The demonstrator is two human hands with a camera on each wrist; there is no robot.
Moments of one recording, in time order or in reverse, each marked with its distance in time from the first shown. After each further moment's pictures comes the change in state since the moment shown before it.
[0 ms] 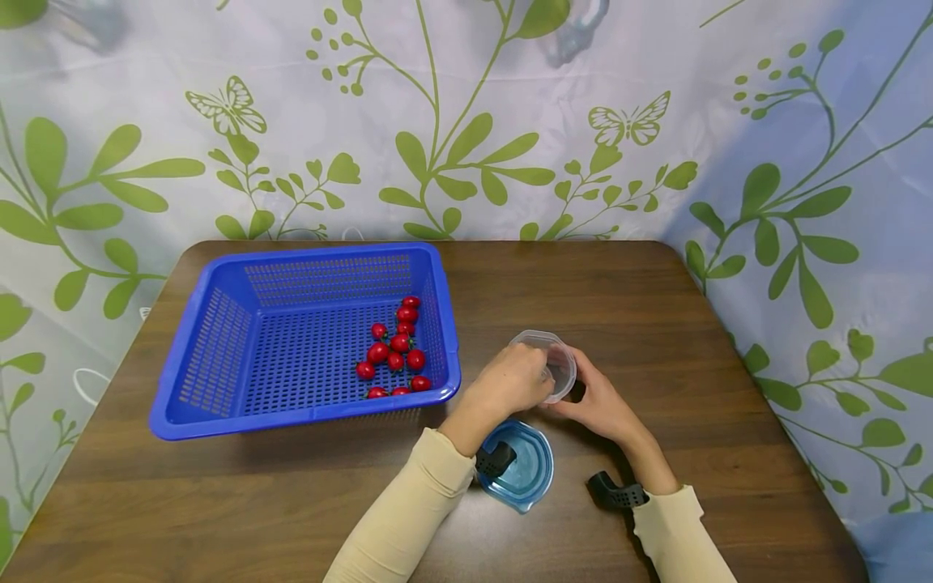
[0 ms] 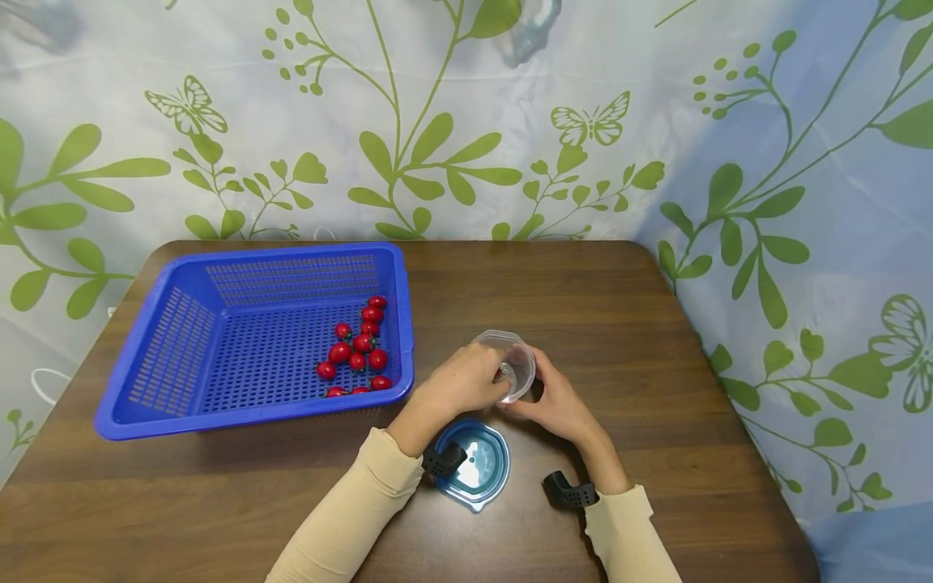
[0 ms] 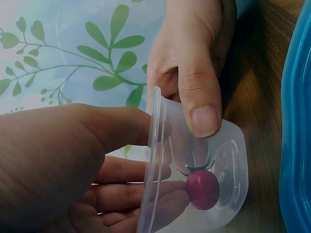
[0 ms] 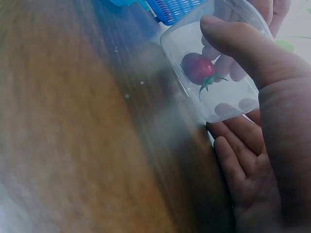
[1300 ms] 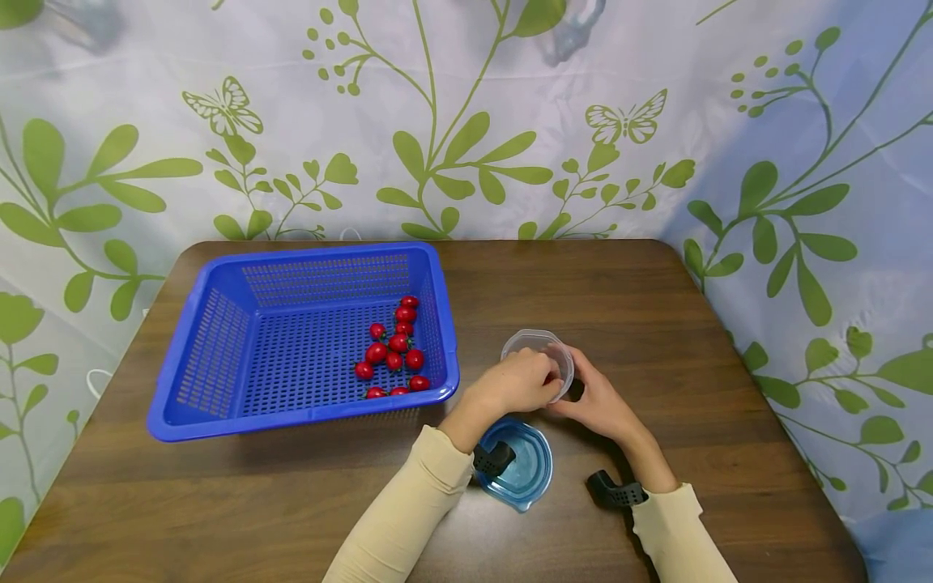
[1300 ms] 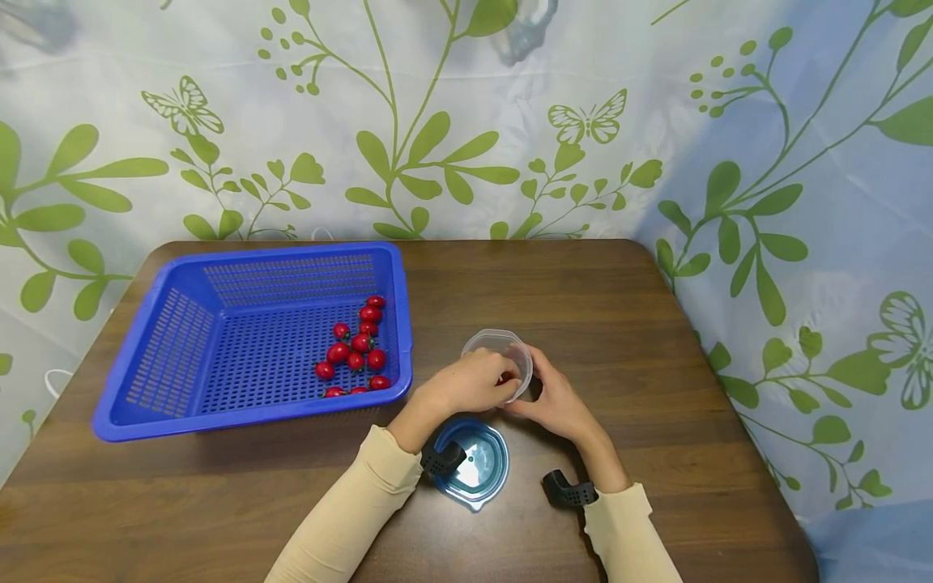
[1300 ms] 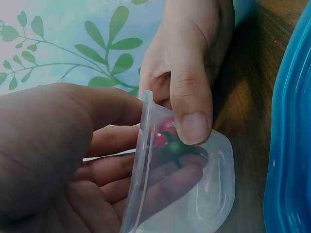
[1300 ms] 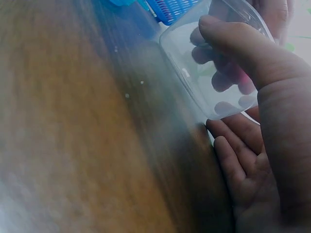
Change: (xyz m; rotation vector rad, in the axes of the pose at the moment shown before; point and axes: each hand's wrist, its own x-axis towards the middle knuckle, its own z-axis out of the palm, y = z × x) left_hand 0.007 -0.003 0.006 -0.157 -0.142 0.103; right_hand 0.001 0.002 0.001 -0.017 0.004 -0.002
